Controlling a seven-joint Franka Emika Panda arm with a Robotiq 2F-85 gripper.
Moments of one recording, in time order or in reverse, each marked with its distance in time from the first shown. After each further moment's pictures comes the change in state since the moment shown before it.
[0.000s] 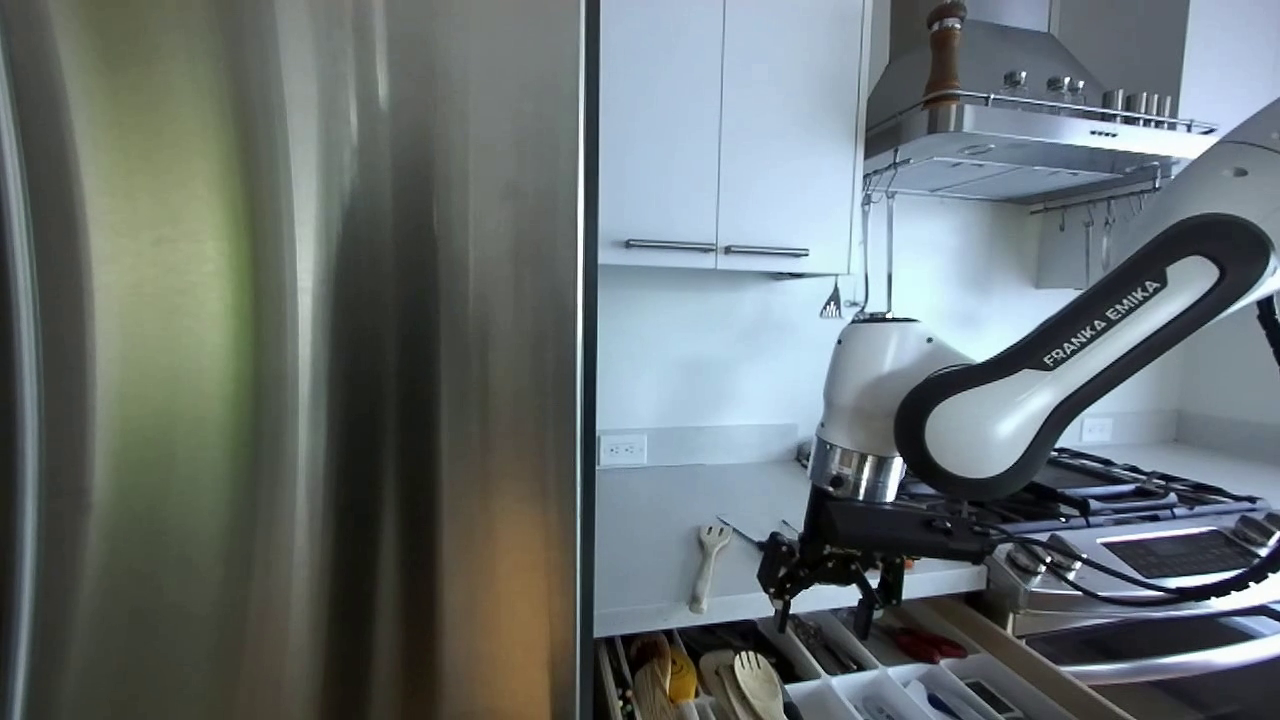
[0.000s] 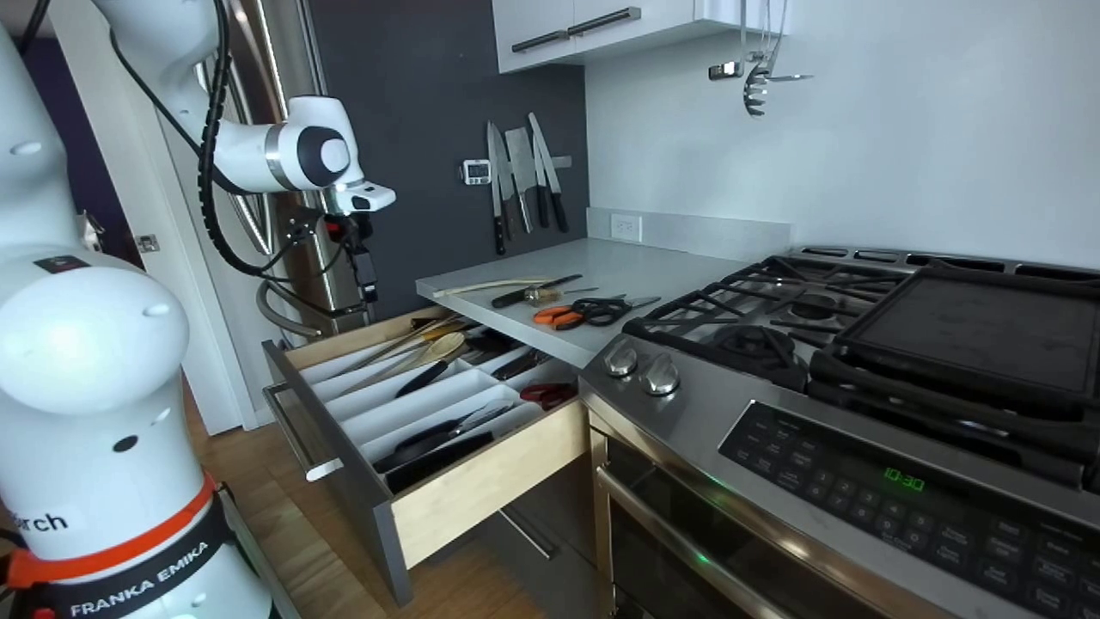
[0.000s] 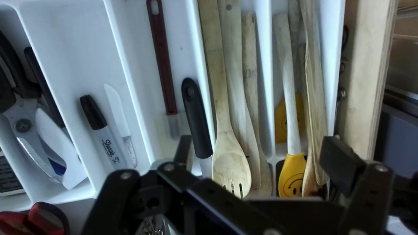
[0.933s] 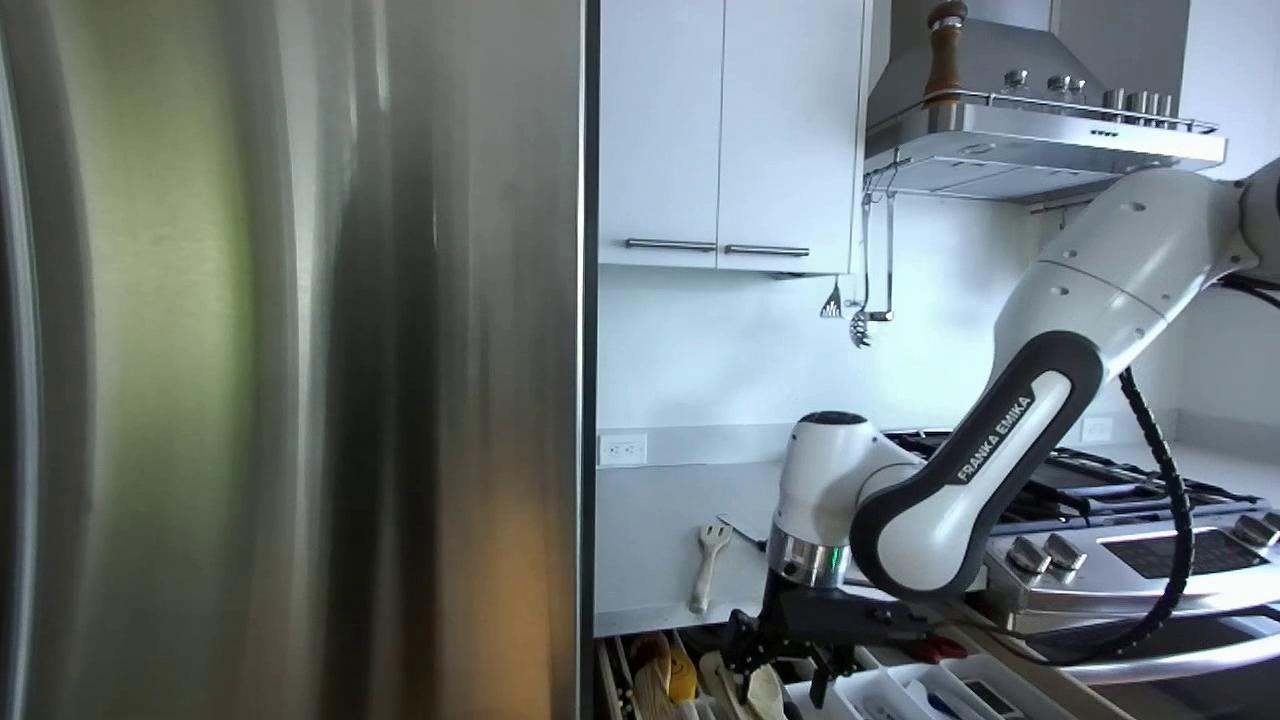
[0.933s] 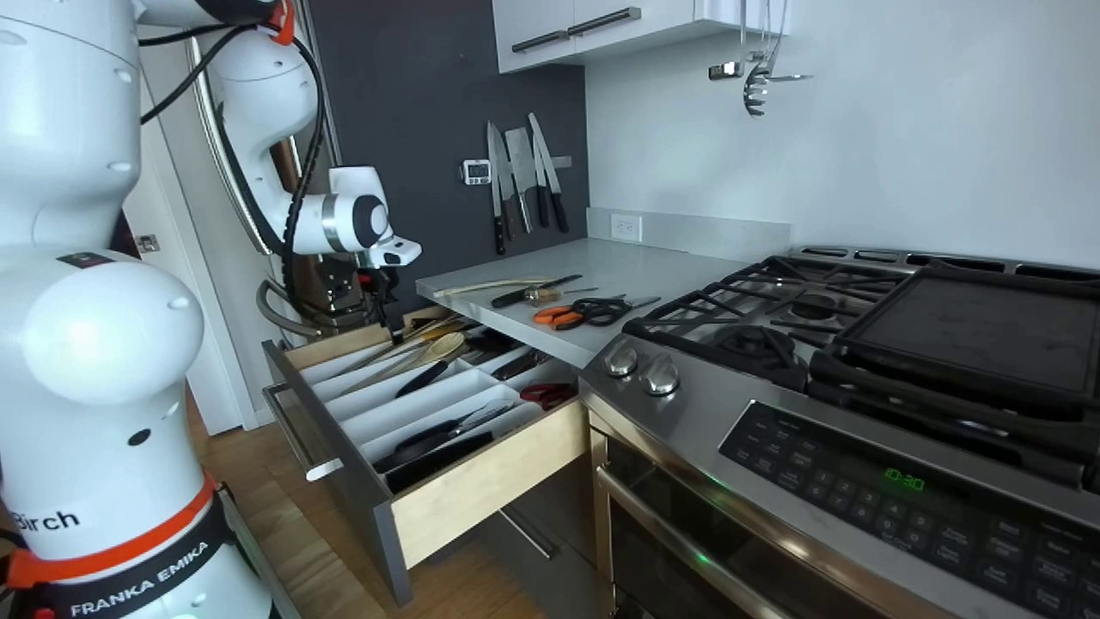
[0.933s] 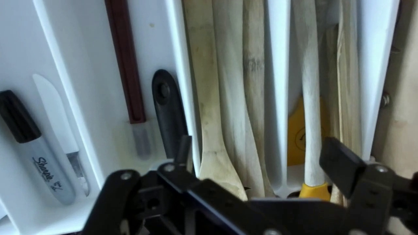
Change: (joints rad) arm 0.119 0.366 -0.159 0.117 -0.231 0.219 0.104
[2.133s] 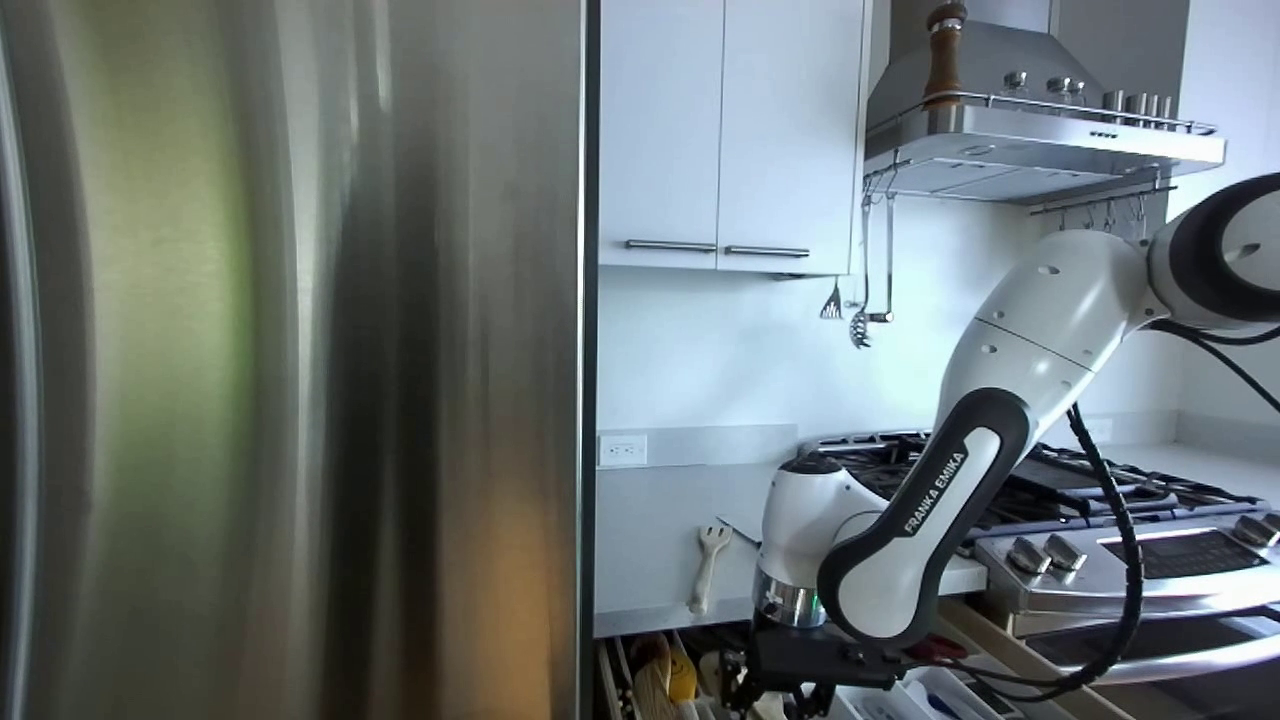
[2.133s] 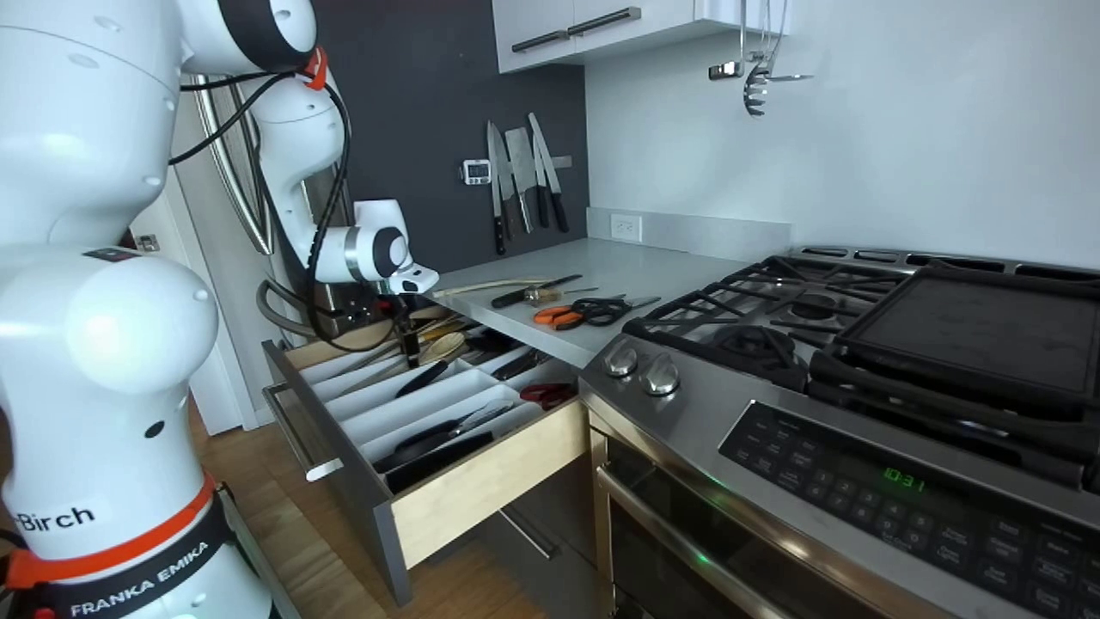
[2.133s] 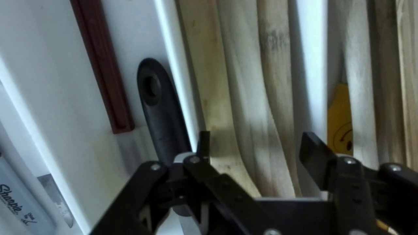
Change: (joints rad) arm 0.144 0.170 -0.177 0.097 0.040 0.058 0.011
